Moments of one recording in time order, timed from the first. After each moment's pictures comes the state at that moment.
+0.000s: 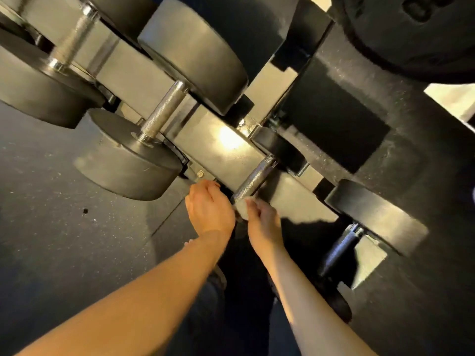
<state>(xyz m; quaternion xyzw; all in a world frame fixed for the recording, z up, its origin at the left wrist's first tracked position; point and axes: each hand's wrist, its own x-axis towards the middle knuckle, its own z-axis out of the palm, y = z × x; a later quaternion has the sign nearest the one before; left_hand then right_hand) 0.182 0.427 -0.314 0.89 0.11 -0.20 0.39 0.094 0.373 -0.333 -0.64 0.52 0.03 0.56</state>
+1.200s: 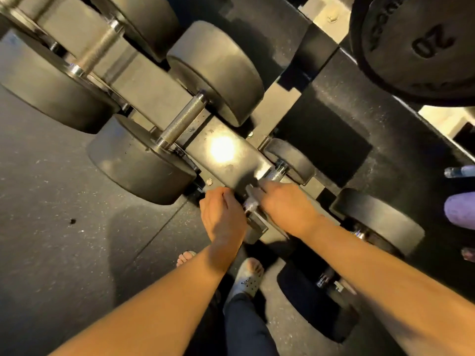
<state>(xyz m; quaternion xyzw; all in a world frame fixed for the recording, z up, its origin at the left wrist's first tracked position) 0.186 0.437 -0.308 0.86 0.09 -0.27 0.43 0.128 0.302 -0.290 -0.99 0.00 0.12 0.04</state>
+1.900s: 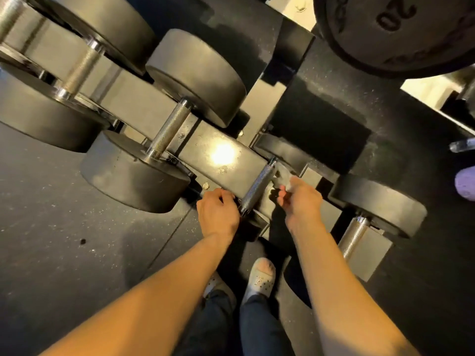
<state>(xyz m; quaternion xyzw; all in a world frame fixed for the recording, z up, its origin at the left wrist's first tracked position) 0.201 0.444 -0.328 0.86 0.01 -0.31 0.40 0.125 0.319 -0.291 -0.25 0.68 -0.22 0.66</state>
